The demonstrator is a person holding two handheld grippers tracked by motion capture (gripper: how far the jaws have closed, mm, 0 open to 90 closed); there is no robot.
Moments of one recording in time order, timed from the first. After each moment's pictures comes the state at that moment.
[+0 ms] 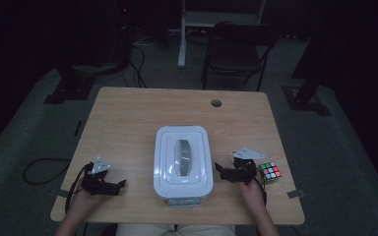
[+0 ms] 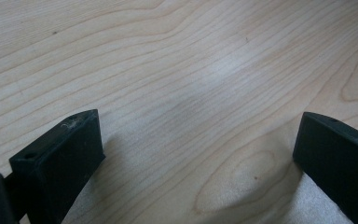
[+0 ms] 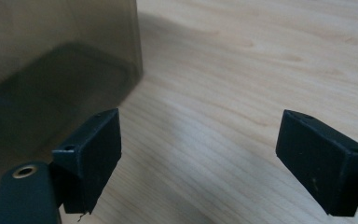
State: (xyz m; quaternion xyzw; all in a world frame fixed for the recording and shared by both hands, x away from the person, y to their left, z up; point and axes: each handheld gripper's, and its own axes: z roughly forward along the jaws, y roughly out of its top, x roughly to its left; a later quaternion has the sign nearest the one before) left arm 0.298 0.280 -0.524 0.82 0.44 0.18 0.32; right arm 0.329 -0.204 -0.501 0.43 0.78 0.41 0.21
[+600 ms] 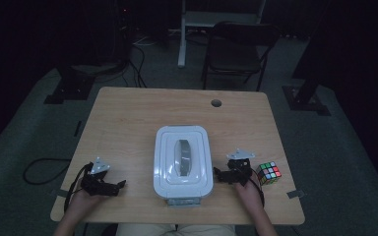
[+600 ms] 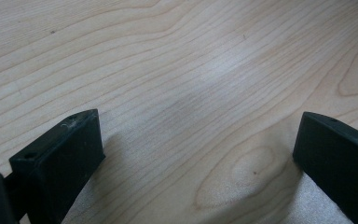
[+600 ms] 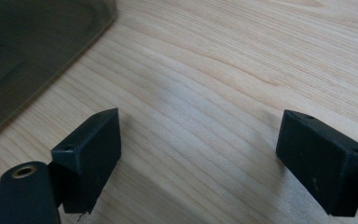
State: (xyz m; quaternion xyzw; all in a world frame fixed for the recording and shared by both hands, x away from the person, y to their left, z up) left arm 0.298 0.282 -0.524 0.82 0.43 0.18 0.32; right arm 0.341 -0.199 -0.527 0.44 0.81 0.35 0.19
